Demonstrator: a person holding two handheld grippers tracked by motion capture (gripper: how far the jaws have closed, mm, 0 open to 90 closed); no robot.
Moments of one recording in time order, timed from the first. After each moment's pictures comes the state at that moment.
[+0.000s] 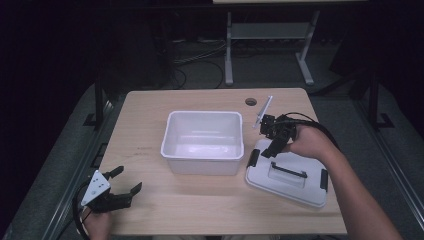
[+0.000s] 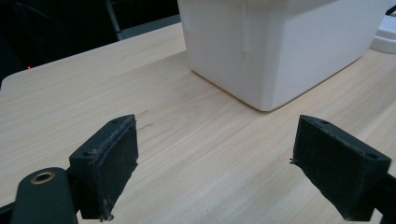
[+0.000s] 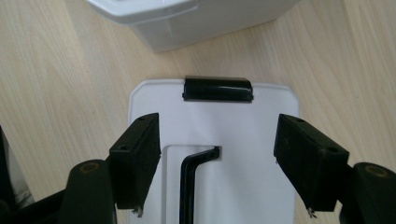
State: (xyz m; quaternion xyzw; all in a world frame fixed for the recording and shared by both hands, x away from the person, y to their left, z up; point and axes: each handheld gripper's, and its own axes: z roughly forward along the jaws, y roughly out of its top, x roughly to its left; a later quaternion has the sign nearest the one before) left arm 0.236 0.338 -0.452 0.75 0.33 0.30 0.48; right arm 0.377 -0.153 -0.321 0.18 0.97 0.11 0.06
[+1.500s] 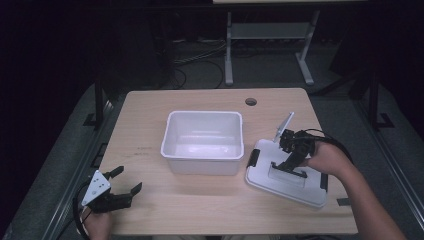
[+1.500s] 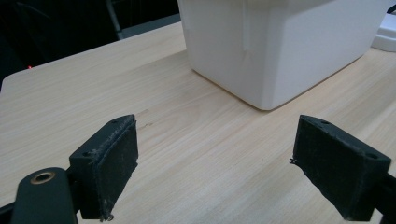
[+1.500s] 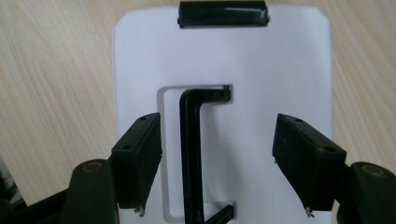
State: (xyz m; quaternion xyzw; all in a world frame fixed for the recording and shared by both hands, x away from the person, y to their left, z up) left arm 0.235 0.337 -0.452 0.76 0.33 0.30 0.48; right arm 0.359 -0.205 -0.363 0.22 0.97 0.12 0.04
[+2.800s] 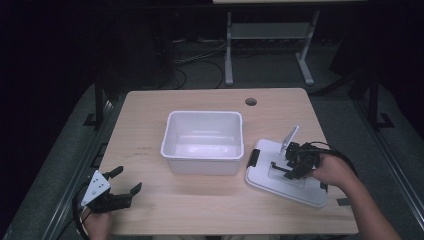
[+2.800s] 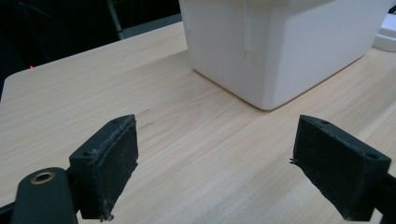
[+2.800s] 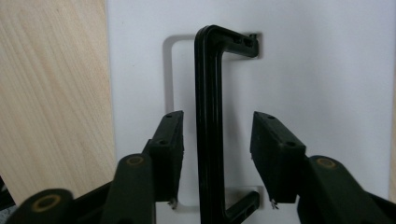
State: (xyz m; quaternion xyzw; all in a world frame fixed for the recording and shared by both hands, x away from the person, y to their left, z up) left arm 0.235 0.338 -0.452 0.75 0.33 0.30 0.48; right arm 0.345 -0.224 -0.398 0.22 0.97 0.10 0.03
